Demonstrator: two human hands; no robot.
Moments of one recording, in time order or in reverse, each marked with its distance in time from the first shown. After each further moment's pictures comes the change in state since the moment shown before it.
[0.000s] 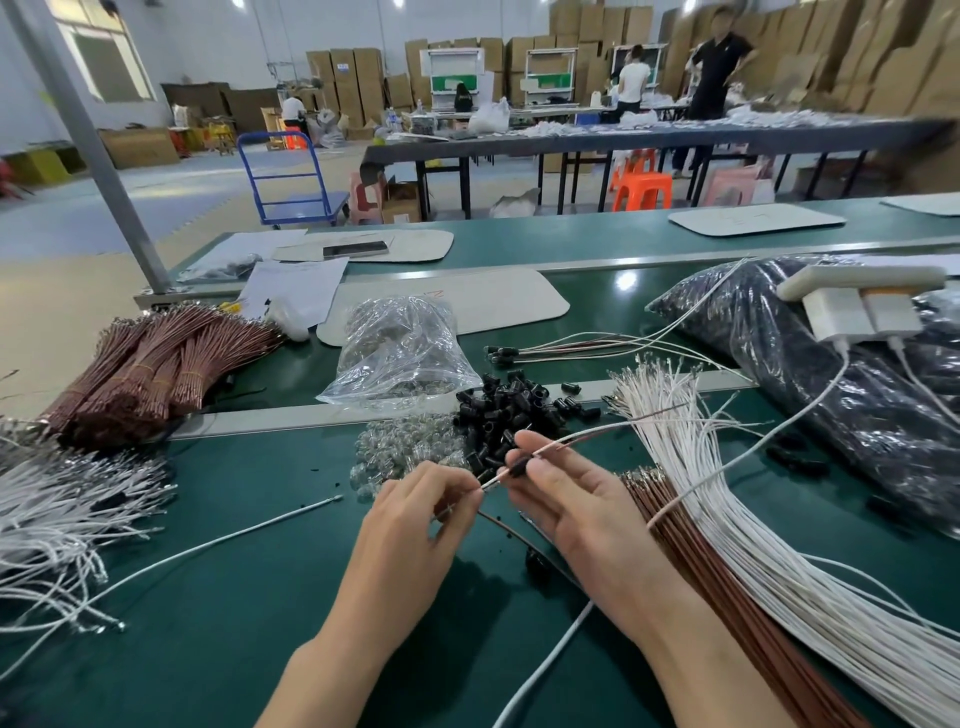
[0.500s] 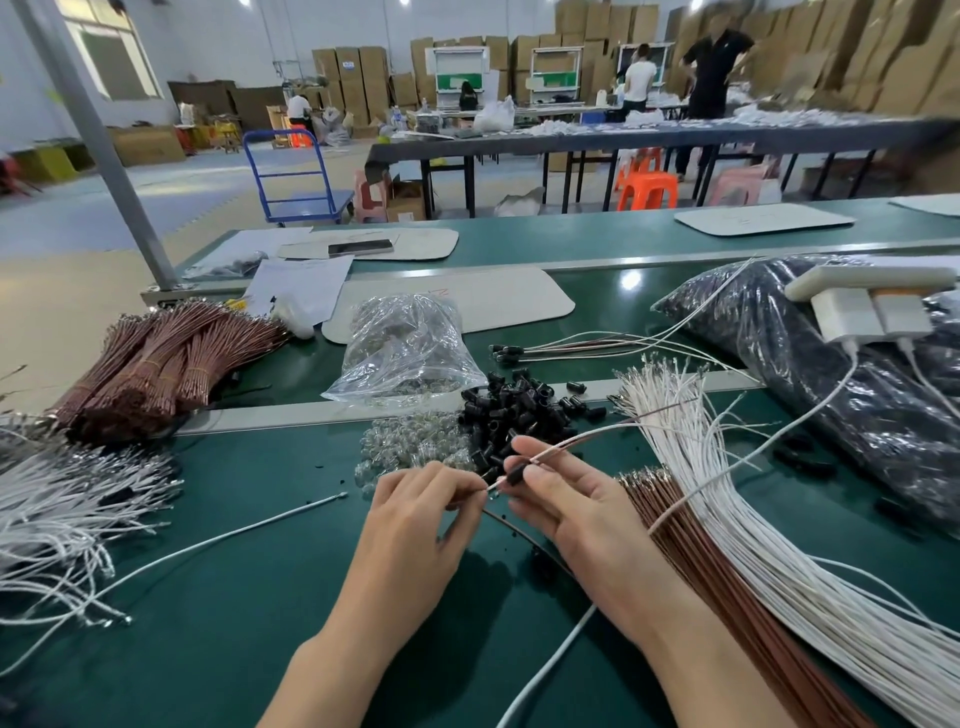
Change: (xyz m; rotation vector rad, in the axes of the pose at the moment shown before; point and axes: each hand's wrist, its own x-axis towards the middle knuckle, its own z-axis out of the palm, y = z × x) left_hand 0.004 0.000 0.000 0.106 0.004 0.083; right_hand -0.001 0.002 0.004 -0.085 0.021 0.020
